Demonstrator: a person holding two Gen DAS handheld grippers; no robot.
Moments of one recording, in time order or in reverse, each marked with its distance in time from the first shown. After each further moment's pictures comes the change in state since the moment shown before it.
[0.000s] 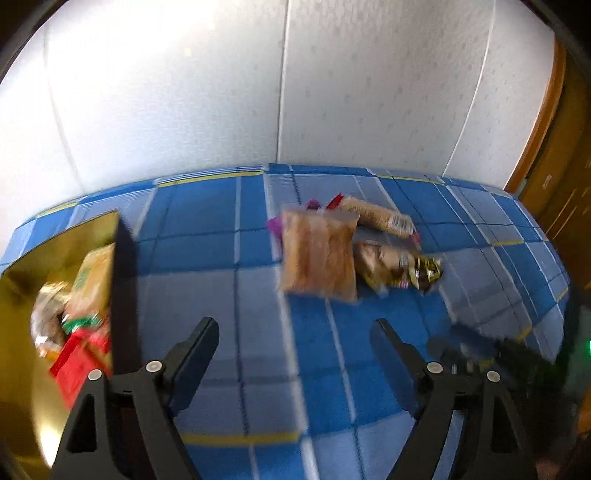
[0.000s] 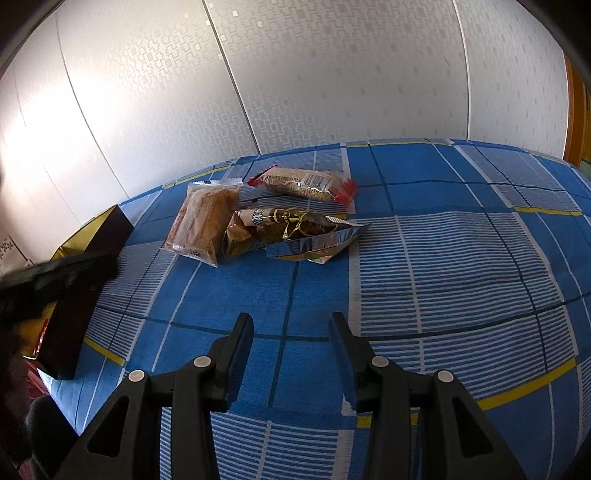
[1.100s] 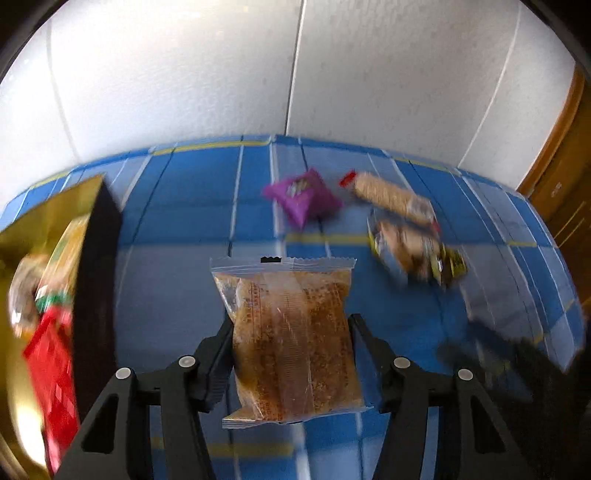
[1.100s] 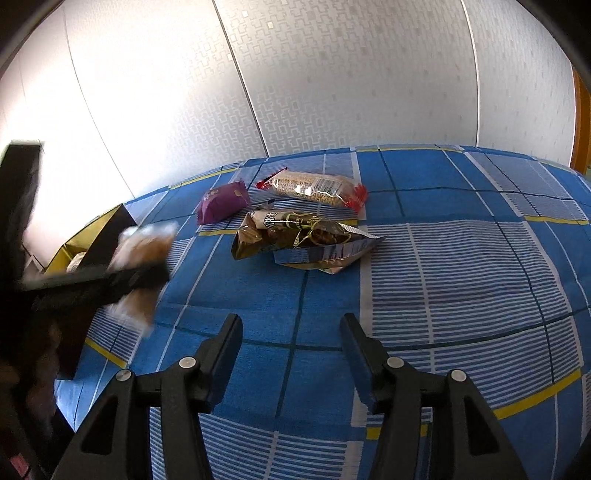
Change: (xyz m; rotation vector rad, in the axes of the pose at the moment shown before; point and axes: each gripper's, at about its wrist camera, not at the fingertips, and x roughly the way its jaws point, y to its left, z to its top) left arm 0.020 0.007 -0.025 -0.060 0.056 -0.006; right arm 0.004 0.005 0.002 -0.024 -0.016 0.010
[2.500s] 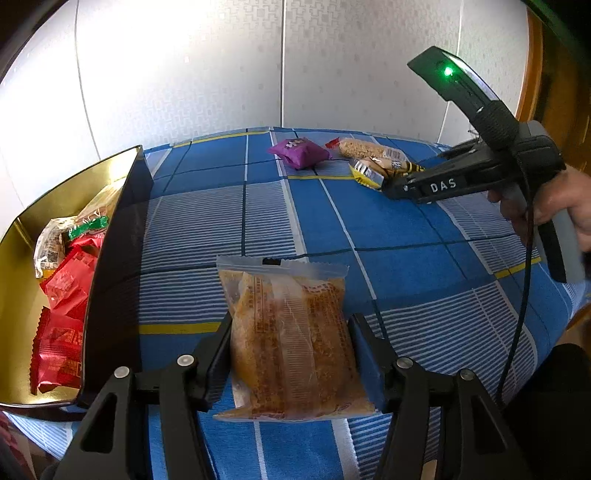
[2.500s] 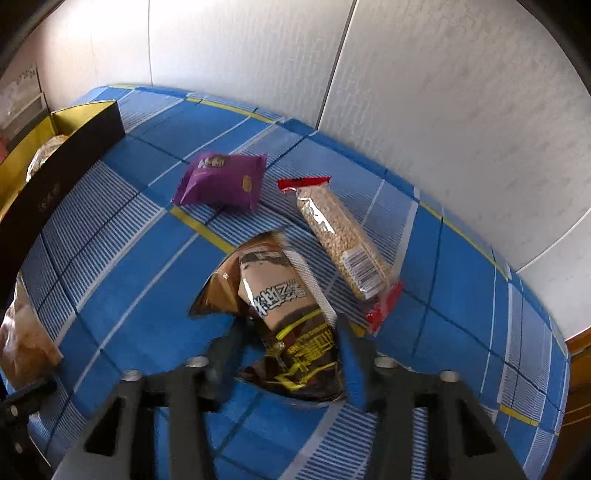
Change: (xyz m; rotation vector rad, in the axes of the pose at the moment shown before) left arm -0.025 -0.001 -0.084 0.092 -0.122 0.035; right arm 0.076 0.031 0.080 -0.526 0.276 -0.120
